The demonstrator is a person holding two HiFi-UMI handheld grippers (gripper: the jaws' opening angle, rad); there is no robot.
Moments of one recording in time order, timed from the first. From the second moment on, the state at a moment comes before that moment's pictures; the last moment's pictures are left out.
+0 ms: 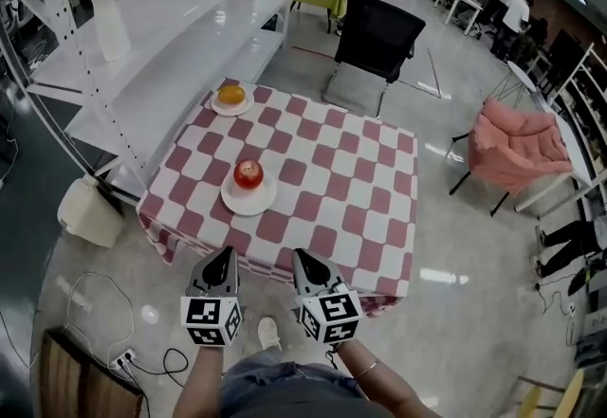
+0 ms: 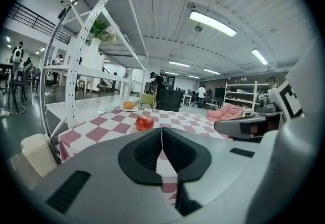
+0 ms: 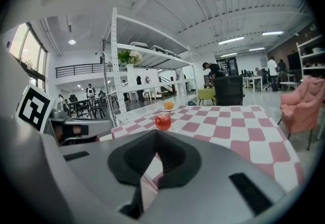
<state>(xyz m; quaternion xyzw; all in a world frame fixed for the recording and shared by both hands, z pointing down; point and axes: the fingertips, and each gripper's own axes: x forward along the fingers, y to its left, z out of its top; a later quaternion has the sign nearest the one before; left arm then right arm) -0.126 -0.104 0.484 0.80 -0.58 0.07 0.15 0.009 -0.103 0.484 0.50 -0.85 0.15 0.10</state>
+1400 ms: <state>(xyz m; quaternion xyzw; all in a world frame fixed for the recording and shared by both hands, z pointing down) -0.131 -0.233 0.512 0.80 -0.56 0.13 0.14 0.009 -0.208 0.491 0.52 -0.83 0.14 0.11</state>
